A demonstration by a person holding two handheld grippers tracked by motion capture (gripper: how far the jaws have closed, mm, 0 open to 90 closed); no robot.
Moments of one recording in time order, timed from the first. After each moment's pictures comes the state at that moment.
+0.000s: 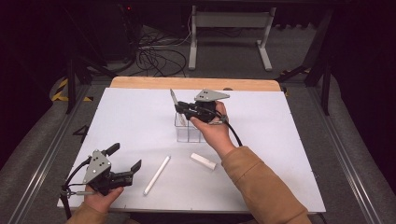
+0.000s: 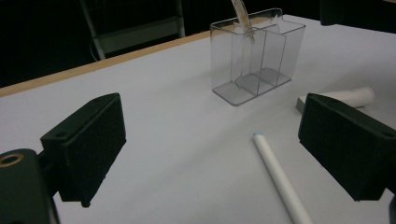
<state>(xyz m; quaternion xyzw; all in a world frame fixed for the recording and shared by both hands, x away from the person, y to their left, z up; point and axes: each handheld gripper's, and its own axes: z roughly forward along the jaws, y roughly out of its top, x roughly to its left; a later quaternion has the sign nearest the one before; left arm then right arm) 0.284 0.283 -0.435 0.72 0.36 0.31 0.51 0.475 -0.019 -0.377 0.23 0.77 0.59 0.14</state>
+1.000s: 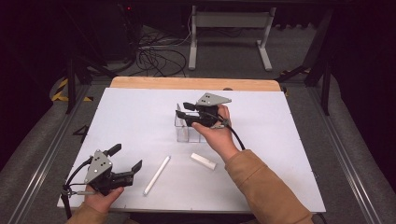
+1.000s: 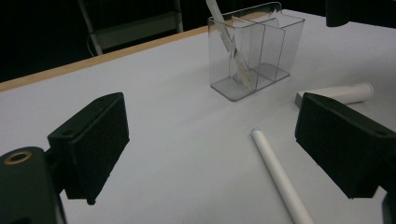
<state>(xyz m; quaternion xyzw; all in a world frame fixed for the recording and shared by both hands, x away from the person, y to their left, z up) 0.285 0.282 -0.436 0.72 0.36 0.31 0.50 0.466 -0.028 -0.382 0.23 0.77 0.58 0.16</state>
